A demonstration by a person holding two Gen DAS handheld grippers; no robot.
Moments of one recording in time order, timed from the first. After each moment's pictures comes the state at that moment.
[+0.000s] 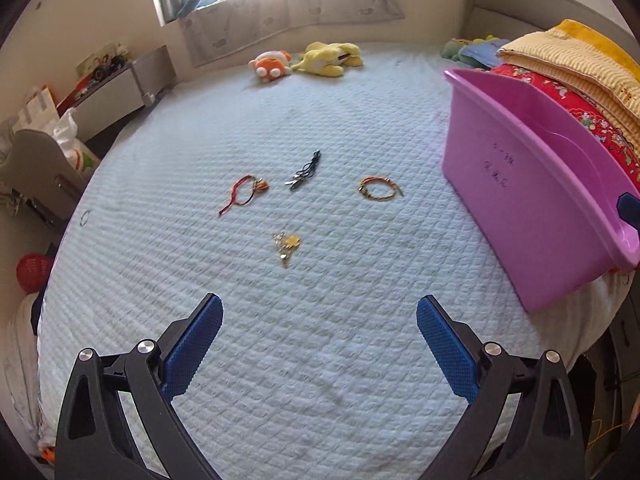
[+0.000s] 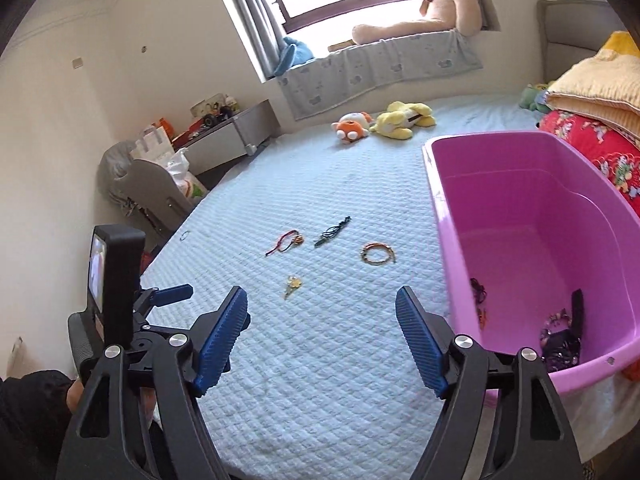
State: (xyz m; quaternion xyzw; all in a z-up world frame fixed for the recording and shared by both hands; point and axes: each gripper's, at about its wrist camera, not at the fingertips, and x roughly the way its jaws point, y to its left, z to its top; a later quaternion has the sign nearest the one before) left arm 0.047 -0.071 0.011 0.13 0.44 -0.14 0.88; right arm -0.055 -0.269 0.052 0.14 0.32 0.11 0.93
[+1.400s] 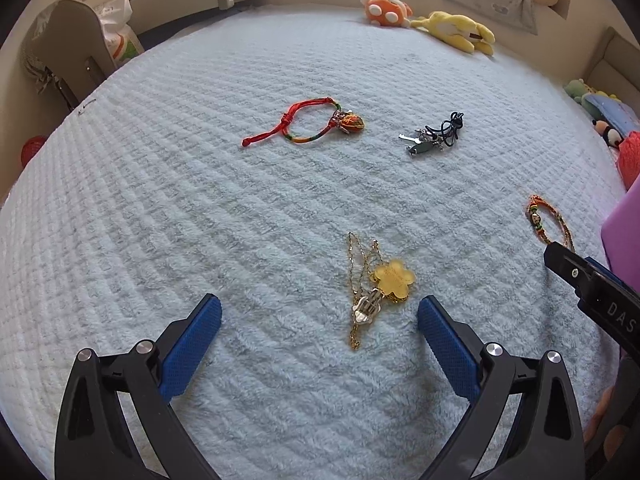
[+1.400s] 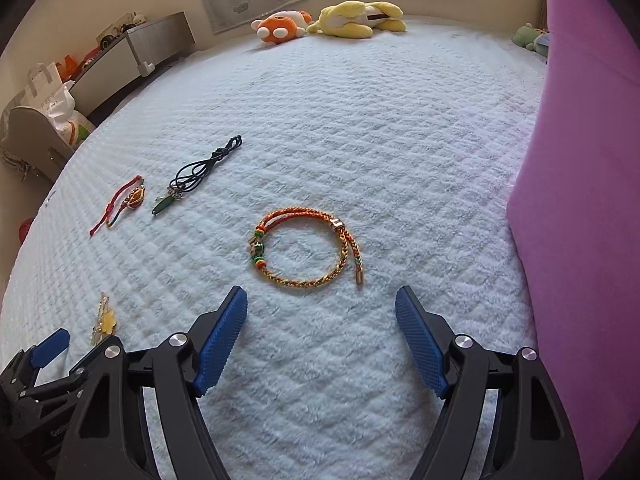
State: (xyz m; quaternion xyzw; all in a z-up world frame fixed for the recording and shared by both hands) left arm 0.189 -0.038 -0.142 0.00 0.48 0.01 0.88; right arm 0.204 -0.289 -0.158 0.08 0.45 -0.01 0.89
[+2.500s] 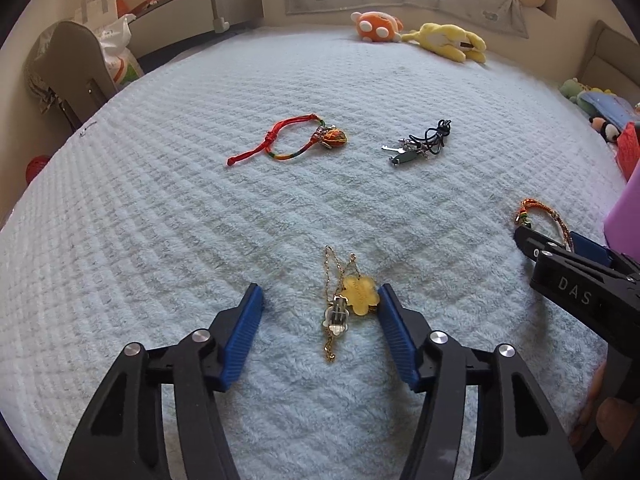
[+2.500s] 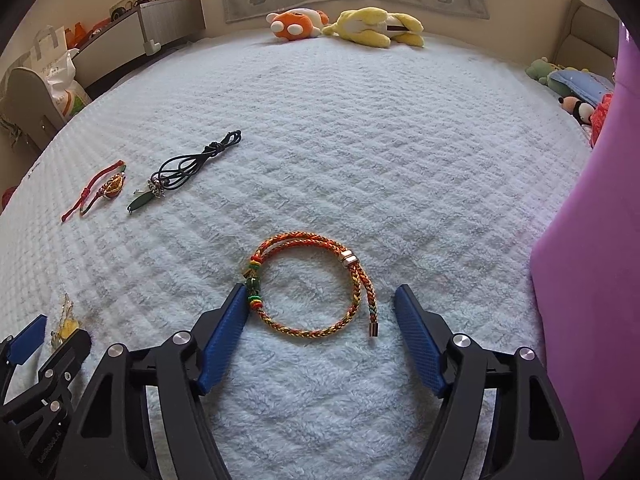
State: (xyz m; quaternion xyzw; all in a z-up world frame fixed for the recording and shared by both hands) left arm 0.201 -0.065 -0.150 0.02 0.44 0.01 0.90; right arm 0.234 -0.268 -0.169 0.02 0.44 -0.02 0.90
